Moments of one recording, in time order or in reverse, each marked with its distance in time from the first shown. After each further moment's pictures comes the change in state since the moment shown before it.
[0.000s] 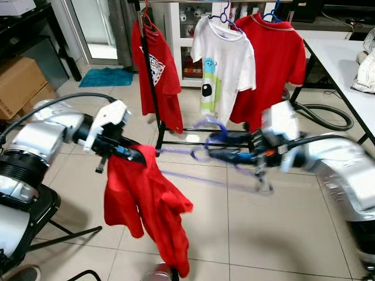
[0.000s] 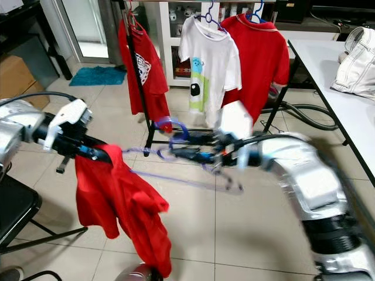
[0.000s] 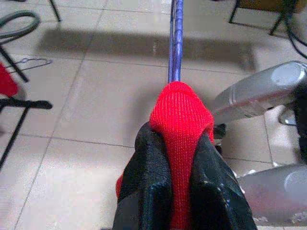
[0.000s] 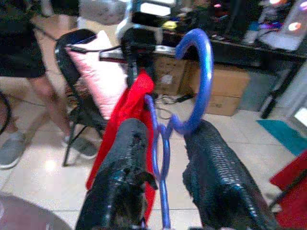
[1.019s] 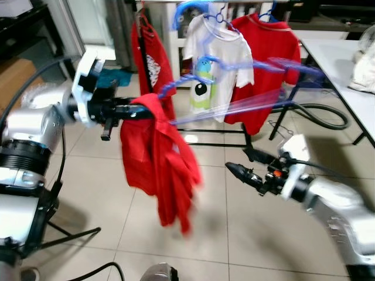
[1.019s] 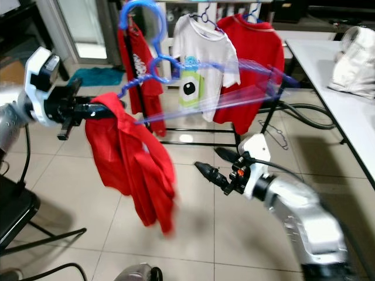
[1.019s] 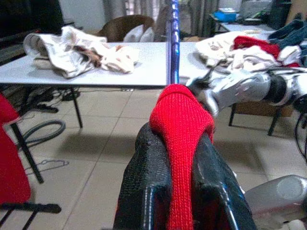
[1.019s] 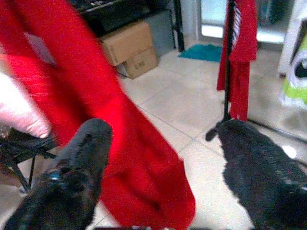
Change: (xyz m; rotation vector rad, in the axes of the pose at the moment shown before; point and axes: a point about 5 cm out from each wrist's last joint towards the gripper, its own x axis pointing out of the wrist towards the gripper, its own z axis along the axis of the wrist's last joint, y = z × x) left arm -0.018 0.007 0.059 0.037 -0.472 0.015; right arm -0.018 0.025 -0.093 0.466 0.088 -0.513
